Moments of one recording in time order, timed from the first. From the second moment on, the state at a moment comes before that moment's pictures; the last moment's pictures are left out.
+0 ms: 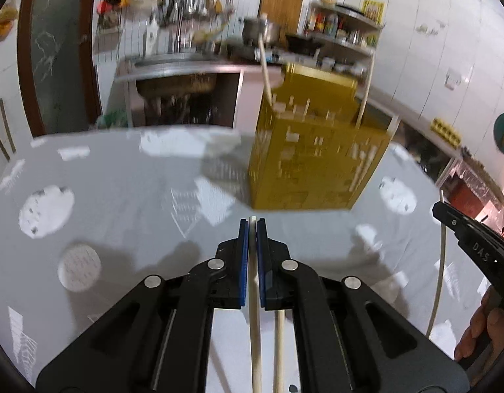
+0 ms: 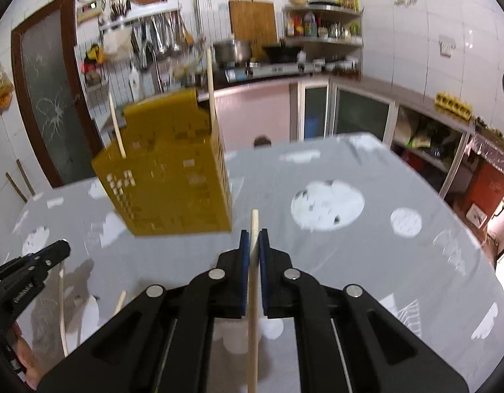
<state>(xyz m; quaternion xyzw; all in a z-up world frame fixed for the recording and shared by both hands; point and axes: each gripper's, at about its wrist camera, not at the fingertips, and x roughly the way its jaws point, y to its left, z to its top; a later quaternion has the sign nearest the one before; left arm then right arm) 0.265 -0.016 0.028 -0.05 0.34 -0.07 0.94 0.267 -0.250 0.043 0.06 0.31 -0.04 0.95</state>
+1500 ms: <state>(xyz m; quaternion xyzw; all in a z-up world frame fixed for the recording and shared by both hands) 0.217 -0.022 0.133 0.01 0.12 -0.06 0.99 0.216 -0.251 0.140 0.03 0.10 0.00 0.99</state>
